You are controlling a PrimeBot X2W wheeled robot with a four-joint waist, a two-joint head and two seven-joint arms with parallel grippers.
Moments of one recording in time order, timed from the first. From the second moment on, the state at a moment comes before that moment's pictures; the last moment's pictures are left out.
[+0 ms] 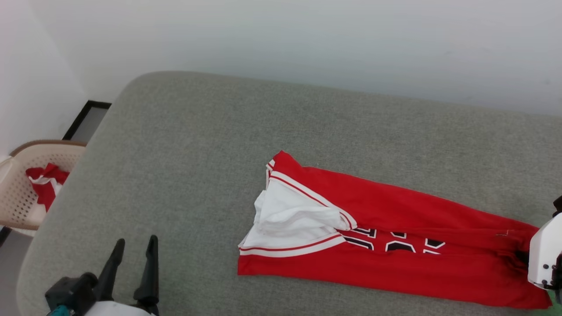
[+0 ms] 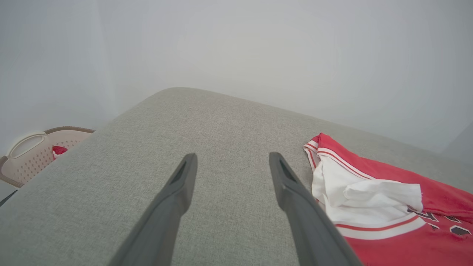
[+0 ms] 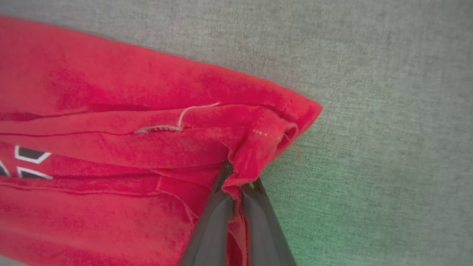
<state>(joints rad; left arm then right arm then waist) 0.03 0.39 -0.18 0.10 -0.62 0.06 -0.26 -0.52 -0.53 0.35 0.86 0.75 0.13 0.54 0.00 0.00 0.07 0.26</state>
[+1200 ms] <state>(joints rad) 0.10 0.32 -0.11 0.14 -0.58 -0.01 -0.26 -0.56 -0.64 0.52 0.69 0.88 0.13 0.50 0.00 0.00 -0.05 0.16</state>
